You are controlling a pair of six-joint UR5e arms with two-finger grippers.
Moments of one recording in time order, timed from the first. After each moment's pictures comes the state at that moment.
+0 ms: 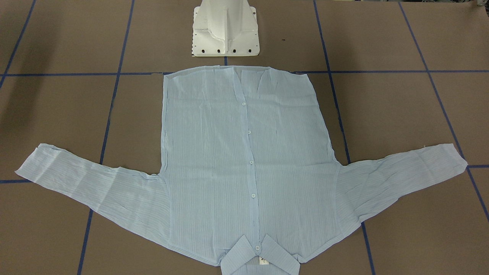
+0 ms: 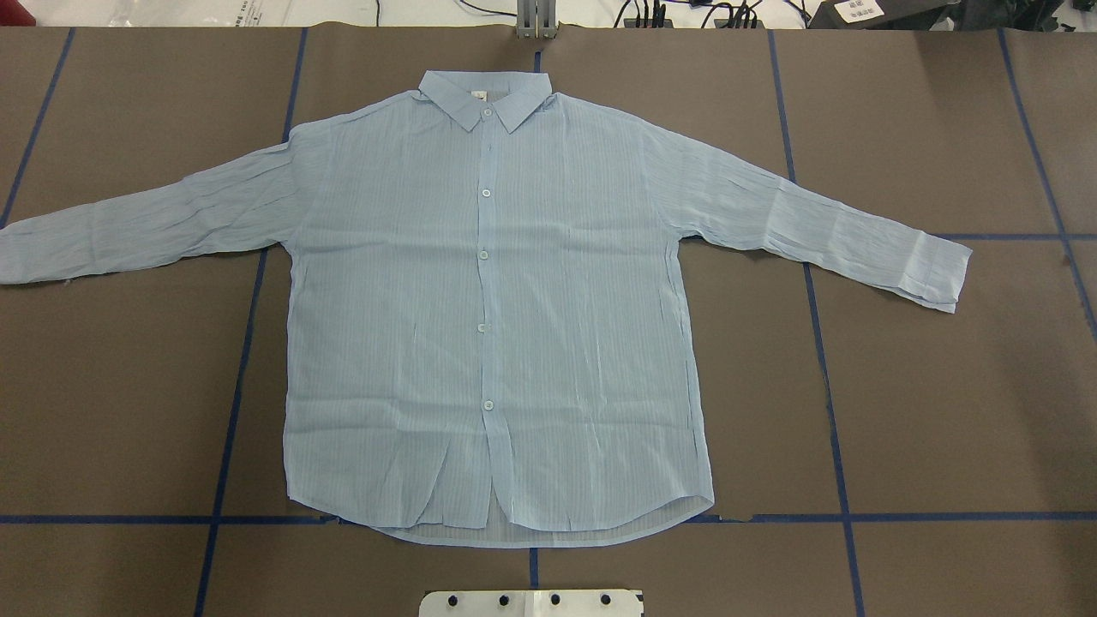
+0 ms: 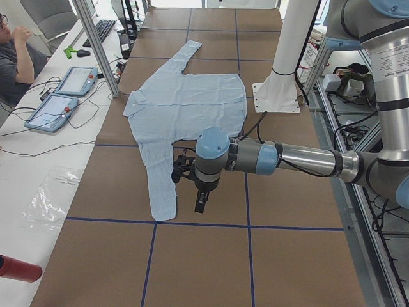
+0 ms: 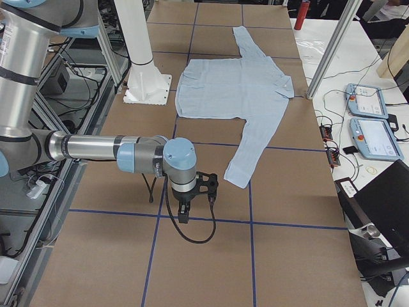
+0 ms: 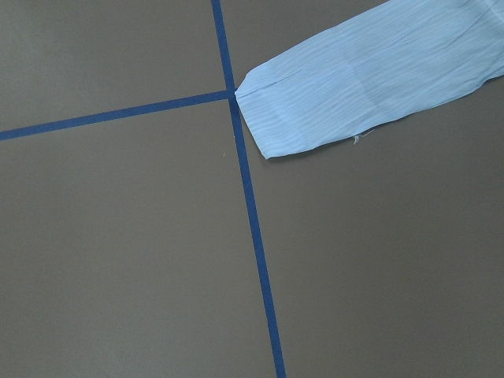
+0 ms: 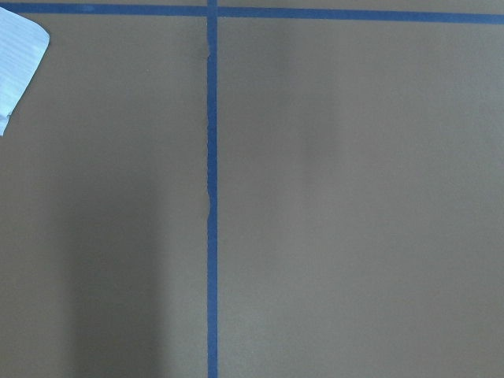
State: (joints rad) left arm -1.58 -1.30 -1.97 -1.59 -2.36 0.11; right arm 1.62 -1.94 1.96 -1.61 2.27 -0.03
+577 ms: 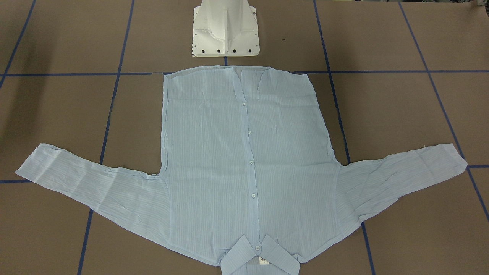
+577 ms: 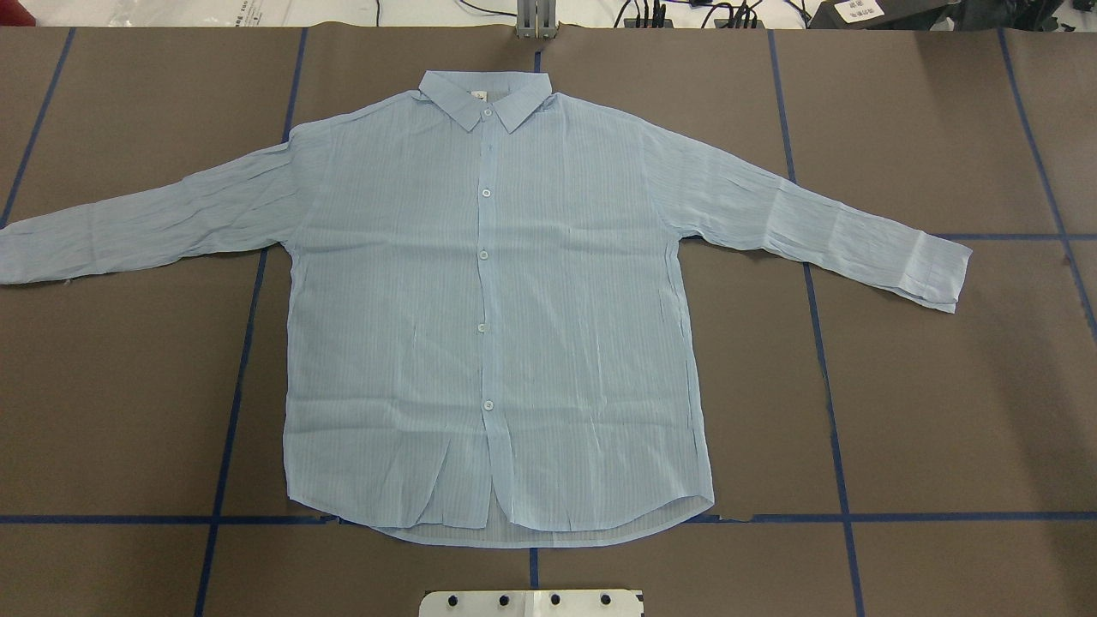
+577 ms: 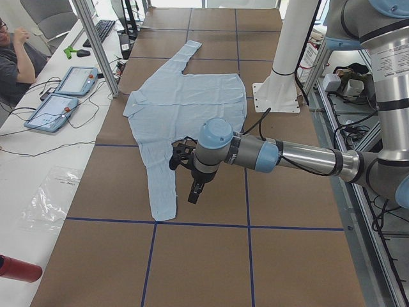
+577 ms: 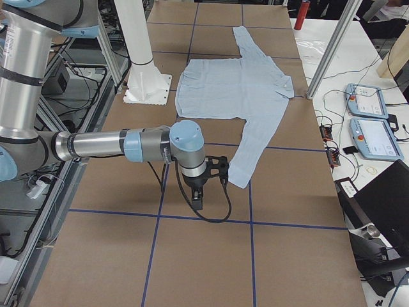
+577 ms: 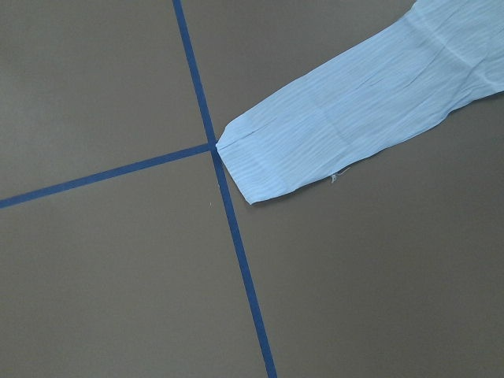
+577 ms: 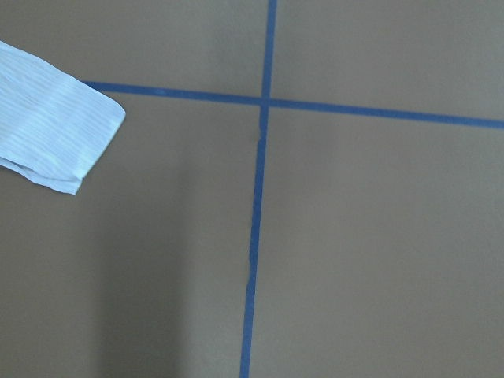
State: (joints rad) left arm -1.58 -1.31 -2.00 -1.69 -2.36 0.11; right arm 1.62 -1.86 2.01 -1.56 2.29 -0.02
